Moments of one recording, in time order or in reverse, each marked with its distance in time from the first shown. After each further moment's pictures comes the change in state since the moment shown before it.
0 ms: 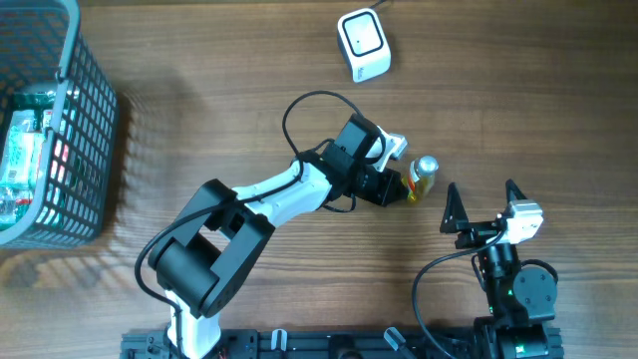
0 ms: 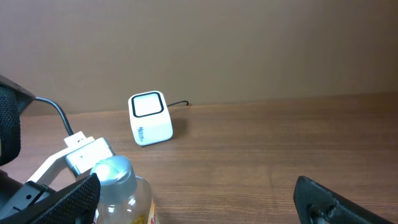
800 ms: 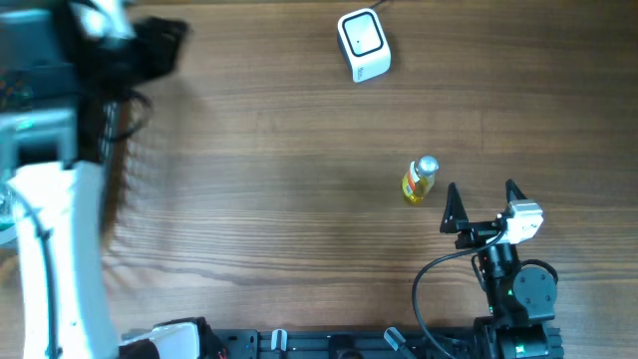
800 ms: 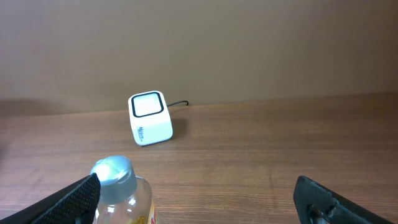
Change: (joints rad) left arm 0.873 -0.534 0.607 -0.719 -0.201 0.084; right arm 0.000 0.000 0.000 0.000 0.000 0.000
